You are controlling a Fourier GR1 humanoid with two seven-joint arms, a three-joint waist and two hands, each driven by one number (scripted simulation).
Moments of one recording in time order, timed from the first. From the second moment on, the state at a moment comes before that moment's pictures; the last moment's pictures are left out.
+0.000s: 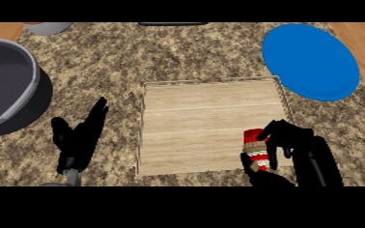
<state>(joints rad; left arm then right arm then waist) 0.02 0.19 -0.12 -1.47 0.18 0.11 0.20 0.15 -0.14 0.30 -2.07 0.86 -0.10 0.14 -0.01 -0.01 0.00</state>
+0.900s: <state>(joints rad) 0.00 0.15 -0.13 -1.47 0.15 0.10 0.21 -0.27 -0.25 -0.30 -1.44 0.45 -0.26 -0.15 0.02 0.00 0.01</state>
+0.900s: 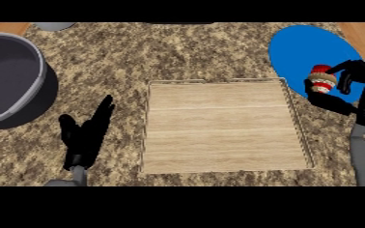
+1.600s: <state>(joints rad) -0.03 0.14 -0.13 -1.45 0.14 0.07 0.20 -0.71 -0.50 -0.49 -0.60 0.40 -0.32 -0.49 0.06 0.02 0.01</state>
